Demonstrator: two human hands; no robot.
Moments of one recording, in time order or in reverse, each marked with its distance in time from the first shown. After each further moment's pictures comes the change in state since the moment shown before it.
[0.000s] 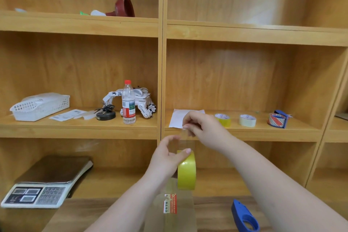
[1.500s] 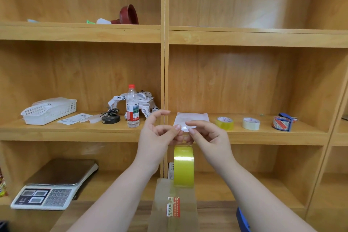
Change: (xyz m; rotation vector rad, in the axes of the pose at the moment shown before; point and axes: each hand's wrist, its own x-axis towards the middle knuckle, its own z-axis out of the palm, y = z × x) left_hand -0.007 0.056 -0.024 -0.343 0.099 0.356; right_hand -0.036 -0.017 0.021 0.718 0.365 -0.004
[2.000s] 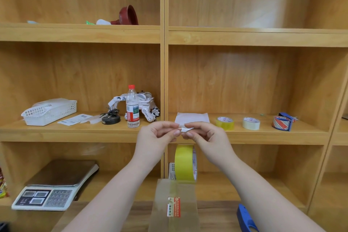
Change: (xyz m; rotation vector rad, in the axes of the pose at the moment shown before) left_hand 0.008 -0.010 -0.010 0.217 -0.032 0.054; right_hand 0.007 0.002 -0.008 -0.166 -0.099 0.099
